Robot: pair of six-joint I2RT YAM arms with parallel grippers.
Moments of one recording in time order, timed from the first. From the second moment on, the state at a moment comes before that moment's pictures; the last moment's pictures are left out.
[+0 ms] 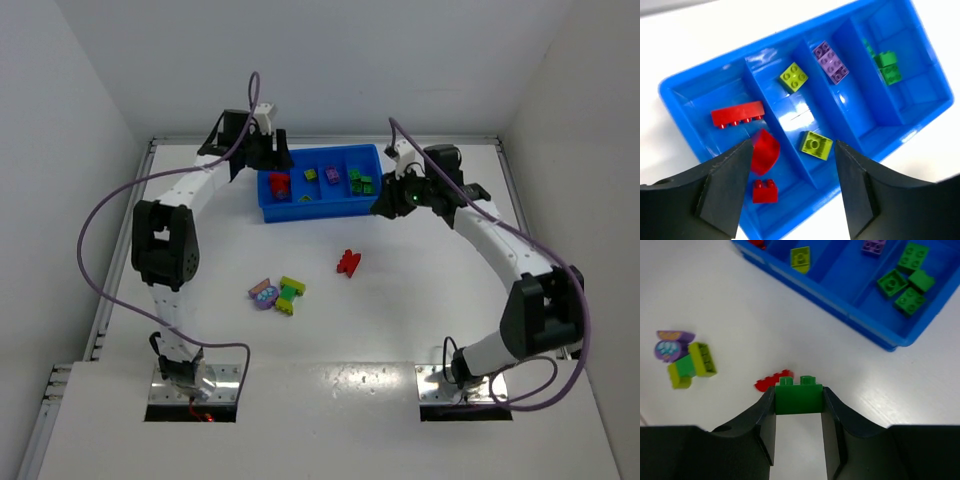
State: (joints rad) left arm -0.19 2.02 1.70 -0.26 0.35 -0.14; right arm 0.24 1.47 1.14 -0.34 -0.53 -0.14
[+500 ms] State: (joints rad) left arm 0.03 1.43 1.58 -0.37 0.53 -0.12; right arm 0.24 2.10 1.67 -0.21 -0.32 -0.13
